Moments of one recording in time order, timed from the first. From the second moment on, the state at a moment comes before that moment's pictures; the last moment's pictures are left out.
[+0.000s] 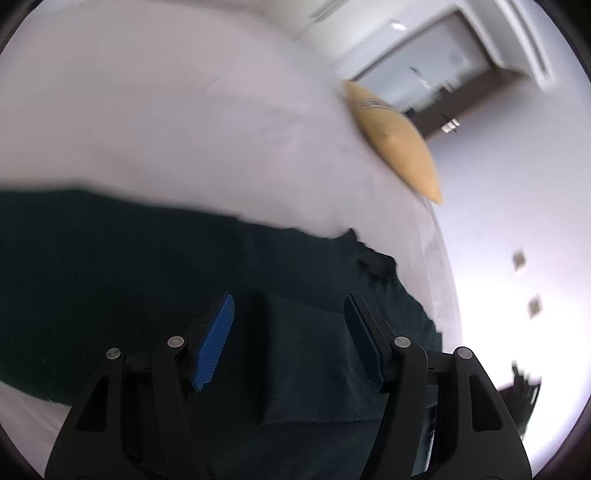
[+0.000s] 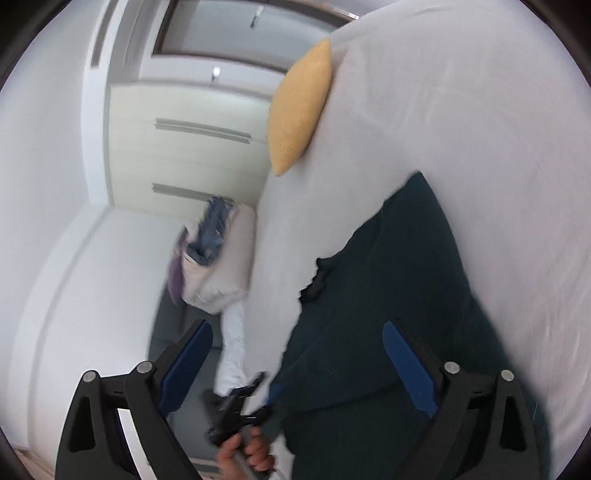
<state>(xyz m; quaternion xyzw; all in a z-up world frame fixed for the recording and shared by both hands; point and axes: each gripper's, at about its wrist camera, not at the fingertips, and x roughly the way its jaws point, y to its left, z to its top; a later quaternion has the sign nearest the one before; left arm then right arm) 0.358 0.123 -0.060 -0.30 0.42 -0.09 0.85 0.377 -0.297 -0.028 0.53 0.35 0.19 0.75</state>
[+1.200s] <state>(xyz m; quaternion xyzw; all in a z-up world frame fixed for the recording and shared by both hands) 0.223 0.212 -0.060 -0.33 0.35 -0.03 0.88 0.300 -0.277 -0.049 0.53 0.39 0.23 0.72</state>
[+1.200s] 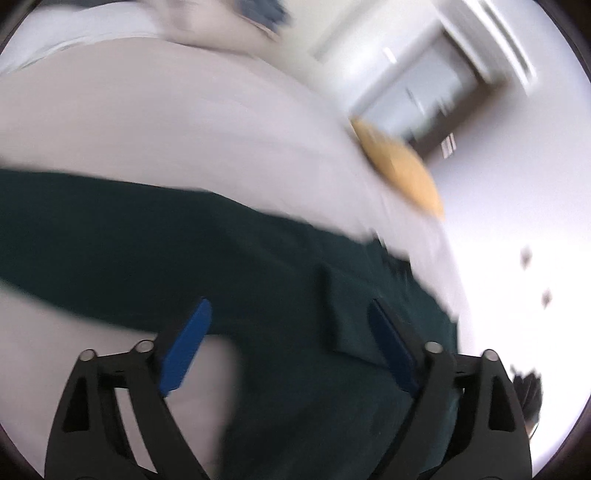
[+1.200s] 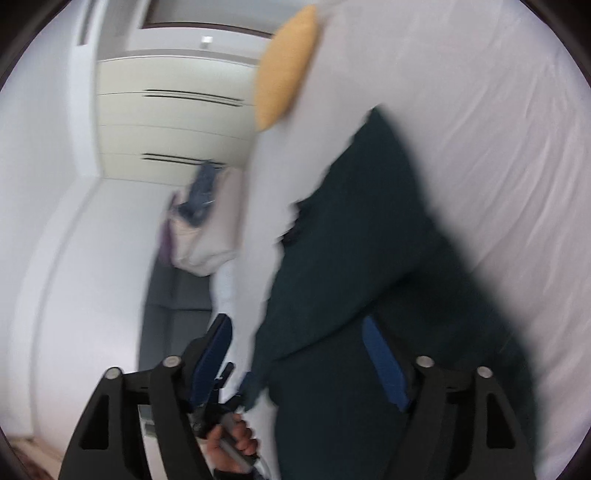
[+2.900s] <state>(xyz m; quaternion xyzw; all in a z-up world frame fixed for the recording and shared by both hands) 0.291 0.035 -0.055 0.10 0.36 -0.04 0.93 0.256 -0.203 -0.057 0.52 0.40 0.26 0.71</state>
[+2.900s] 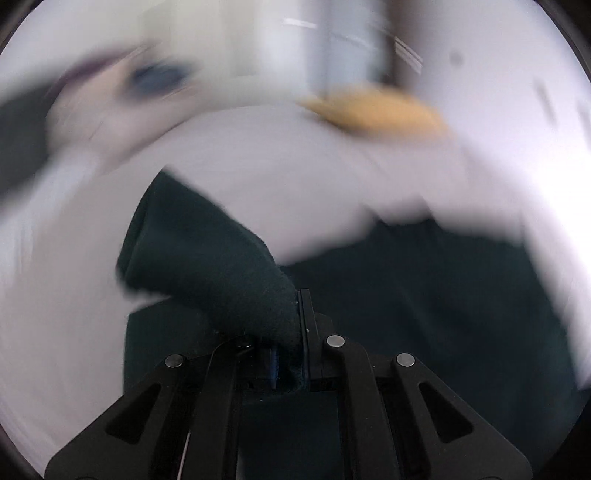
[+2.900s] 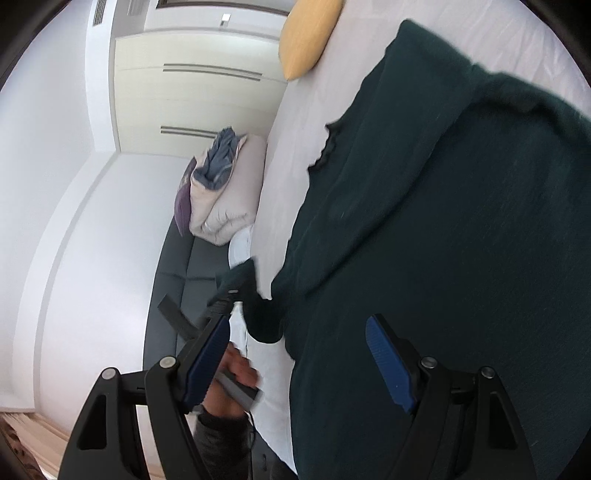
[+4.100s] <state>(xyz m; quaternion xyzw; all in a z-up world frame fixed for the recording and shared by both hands) 0.251 0.020 -0.099 0.09 0.34 -0.05 0.93 0.450 -0.061 -0.082 0.38 0.55 0.27 0.69</state>
